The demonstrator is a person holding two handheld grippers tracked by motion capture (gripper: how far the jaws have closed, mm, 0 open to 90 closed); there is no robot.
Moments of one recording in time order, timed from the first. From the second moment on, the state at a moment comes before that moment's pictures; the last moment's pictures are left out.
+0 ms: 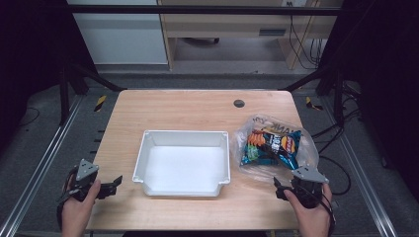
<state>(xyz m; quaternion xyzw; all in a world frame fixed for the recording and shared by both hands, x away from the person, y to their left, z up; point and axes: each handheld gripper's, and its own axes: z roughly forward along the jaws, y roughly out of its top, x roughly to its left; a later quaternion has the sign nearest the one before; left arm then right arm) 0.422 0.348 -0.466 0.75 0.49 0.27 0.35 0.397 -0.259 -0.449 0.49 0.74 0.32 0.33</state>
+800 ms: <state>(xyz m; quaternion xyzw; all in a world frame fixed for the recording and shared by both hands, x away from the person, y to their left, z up) 0.418 0.348 -0.469 0.76 0.49 0.26 0.35 0.414 -0.251 -0.430 0.46 0.76 0.28 0.37</state>
